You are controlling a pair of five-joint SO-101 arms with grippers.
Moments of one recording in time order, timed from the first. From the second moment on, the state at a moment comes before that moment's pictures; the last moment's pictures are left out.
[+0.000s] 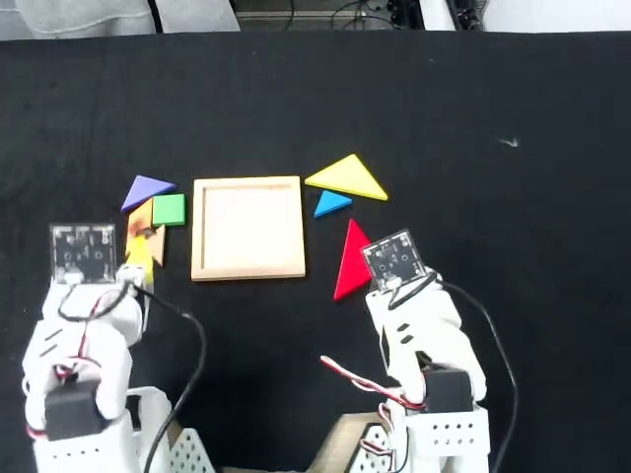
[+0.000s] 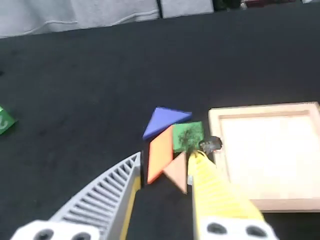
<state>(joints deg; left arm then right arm) -13.8 -89.9 68.4 59.9 -10.9 -2.5 -103.3 96.6 51.7 26.9</state>
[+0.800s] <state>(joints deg) -7.2 -44.5 67.1 41.6 3.3 -3.7 -89.4 78.9 55.4 30.3</state>
